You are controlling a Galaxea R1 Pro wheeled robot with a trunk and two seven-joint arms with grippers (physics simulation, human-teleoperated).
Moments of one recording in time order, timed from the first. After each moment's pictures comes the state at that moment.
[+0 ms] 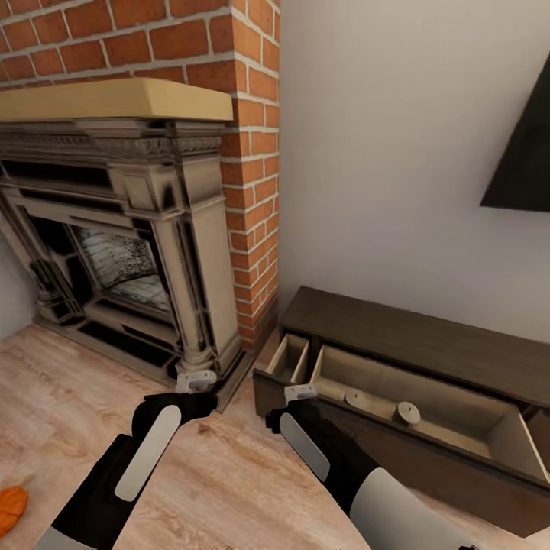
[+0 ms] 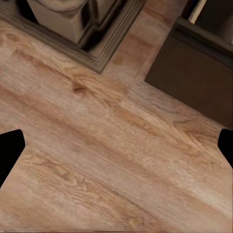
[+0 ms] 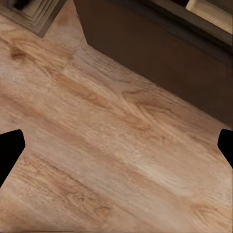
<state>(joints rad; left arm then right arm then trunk) -0.45 0.09 -0.30 -1.45 0.74 0.91 0.68 -0.68 0.17 0.66 -0.86 -0.74 0.68 -0.65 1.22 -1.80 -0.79</state>
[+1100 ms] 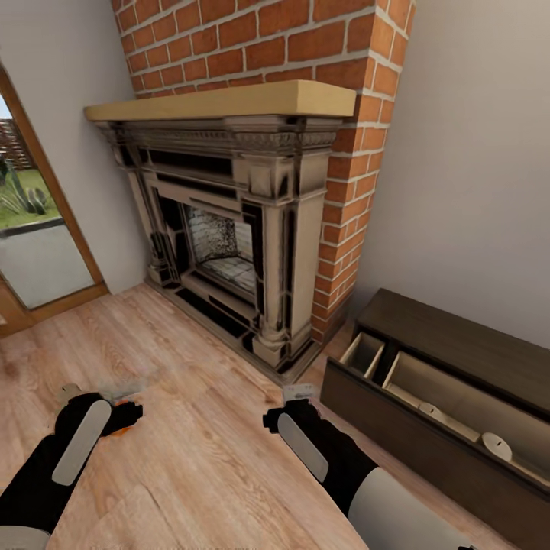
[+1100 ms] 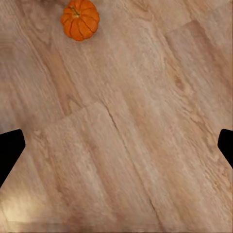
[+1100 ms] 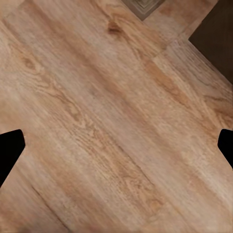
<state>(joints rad) -0.45 0.25 0.00 -1.30 0.74 0.96 0.68 -0.68 0.17 0.67 -0.86 -0.75 0.68 -0.65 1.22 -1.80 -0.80</state>
